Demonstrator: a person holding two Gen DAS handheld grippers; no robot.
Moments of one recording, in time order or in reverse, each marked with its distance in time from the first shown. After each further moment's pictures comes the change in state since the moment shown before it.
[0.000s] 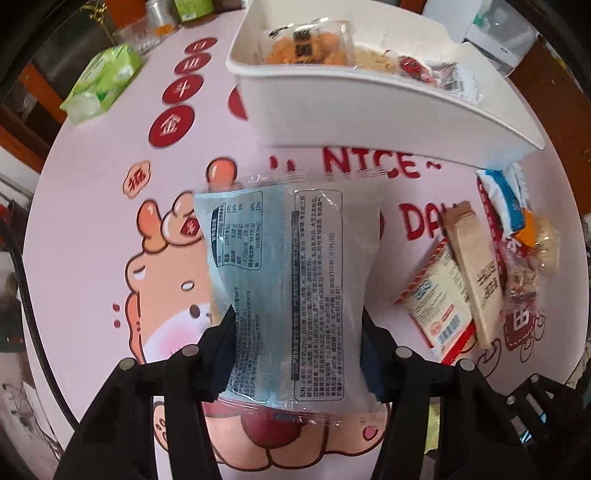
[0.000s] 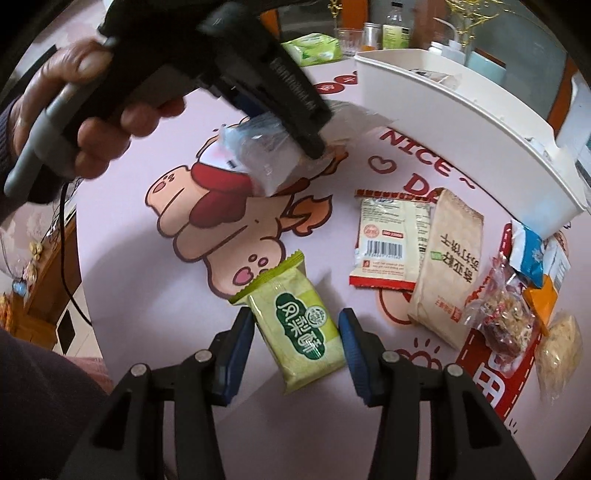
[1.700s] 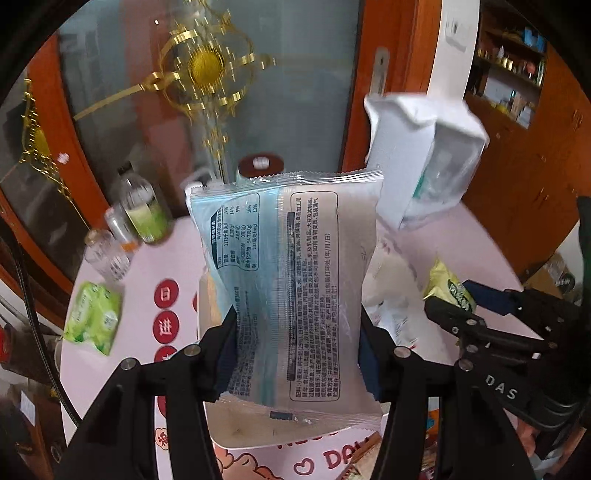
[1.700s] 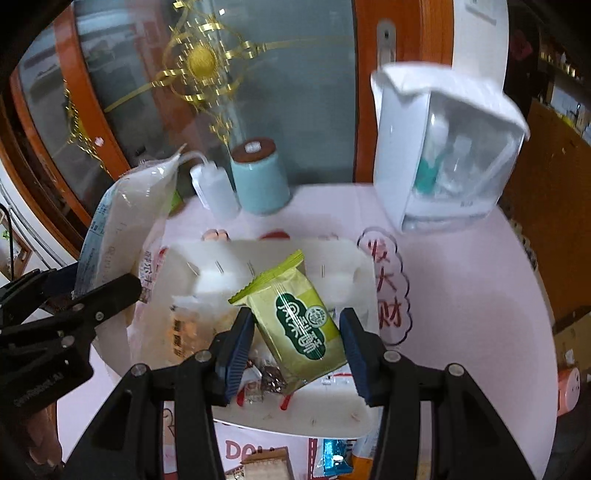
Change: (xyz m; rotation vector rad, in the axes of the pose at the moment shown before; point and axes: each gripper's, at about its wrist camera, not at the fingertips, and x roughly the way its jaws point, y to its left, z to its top) left arm -0.150 -0.079 0.202 0.165 -0.437 -0.072; right arm -0.106 -0.235 0.207 0.633 -0.202 -0.356
